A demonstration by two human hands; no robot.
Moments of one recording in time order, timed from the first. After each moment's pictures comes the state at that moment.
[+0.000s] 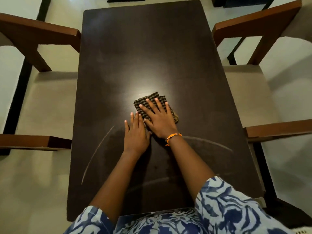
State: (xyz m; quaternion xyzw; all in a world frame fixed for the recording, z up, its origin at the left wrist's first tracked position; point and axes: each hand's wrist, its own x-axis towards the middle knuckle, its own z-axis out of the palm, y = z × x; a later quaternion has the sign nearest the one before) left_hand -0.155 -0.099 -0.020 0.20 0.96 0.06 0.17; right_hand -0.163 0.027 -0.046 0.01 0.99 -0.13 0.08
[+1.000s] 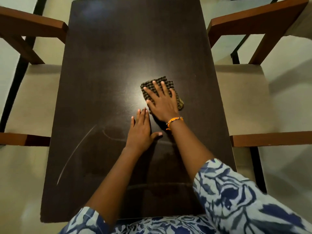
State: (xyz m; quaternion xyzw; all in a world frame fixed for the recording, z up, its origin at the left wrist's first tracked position) left_hand -0.151 -0.015 -0.018 0.22 0.94 0.10 0.22; right_hand -0.199 0.117 -0.045 0.05 0.98 -0.15 0.07
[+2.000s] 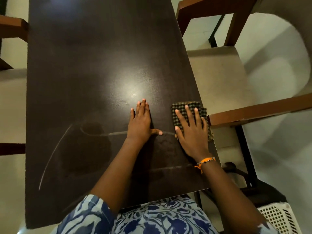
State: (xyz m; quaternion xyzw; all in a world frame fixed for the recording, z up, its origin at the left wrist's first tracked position) left_hand -0.120 0.039 -0.017 0.30 0.92 0.04 0.23; right_hand 0.005 0.186 -0.047 0.21 0.97 -0.11 0.06
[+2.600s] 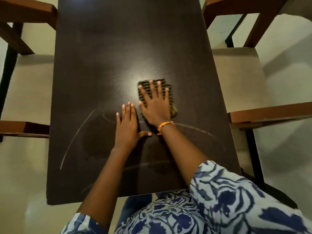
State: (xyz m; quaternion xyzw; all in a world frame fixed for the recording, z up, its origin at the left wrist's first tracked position) left_hand -0.114 -0.066 -0.020 0.21 0.95 0.09 0.20; right_hand -0.137 0.063 -0.046 0.10 0.98 -0.14 0.06
